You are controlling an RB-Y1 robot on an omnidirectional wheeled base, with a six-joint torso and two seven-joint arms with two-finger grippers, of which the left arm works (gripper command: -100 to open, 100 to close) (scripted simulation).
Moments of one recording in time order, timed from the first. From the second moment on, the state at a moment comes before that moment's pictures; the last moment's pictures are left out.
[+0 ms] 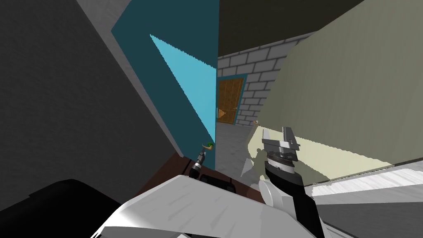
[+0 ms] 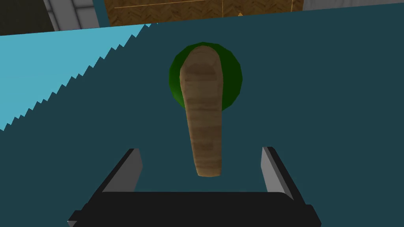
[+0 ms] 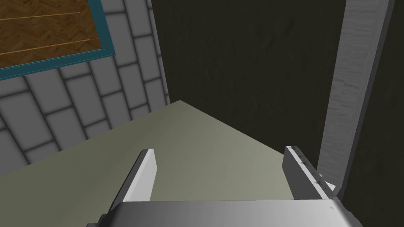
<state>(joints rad) 0.25 0.04 -0.16 -1.06 -0.07 -0.75 0.04</state>
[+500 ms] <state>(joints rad) 0.23 0.02 -0.16 -1.05 -0.07 -0.75 0.04</state>
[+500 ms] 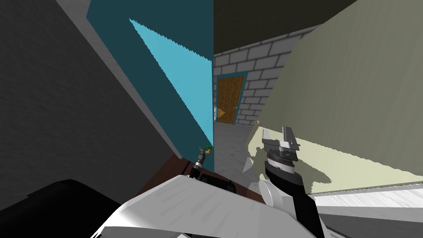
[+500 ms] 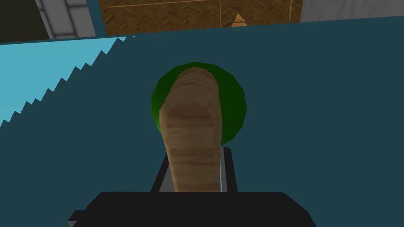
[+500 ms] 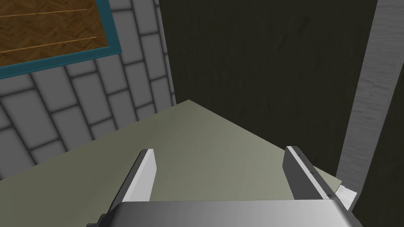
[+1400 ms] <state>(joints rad) 0.22 0.04 -0.13 -1.03 -0.06 -0.74 0.03</state>
